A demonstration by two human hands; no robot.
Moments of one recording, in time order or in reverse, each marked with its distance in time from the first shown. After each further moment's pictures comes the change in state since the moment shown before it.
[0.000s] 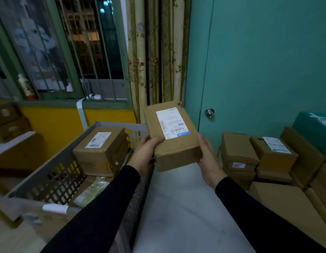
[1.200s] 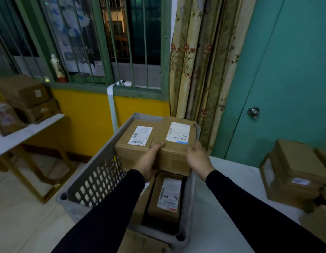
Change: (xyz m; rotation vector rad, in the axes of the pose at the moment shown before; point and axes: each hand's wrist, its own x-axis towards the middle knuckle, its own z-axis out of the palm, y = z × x) left_hand 0.073 -0.009 -0.184 -0.094 0.106 -0.267; right_hand 0.066 0.078 0.207 -0.713 -0.083 0.037
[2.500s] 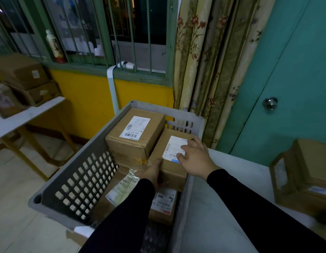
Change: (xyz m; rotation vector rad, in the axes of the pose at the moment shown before) left_hand 0.071 -0.068 0.024 -0.244 0.506 -0.311; right_hand 0.067 0.044 -0.001 -0.820 -0.314 -0.259
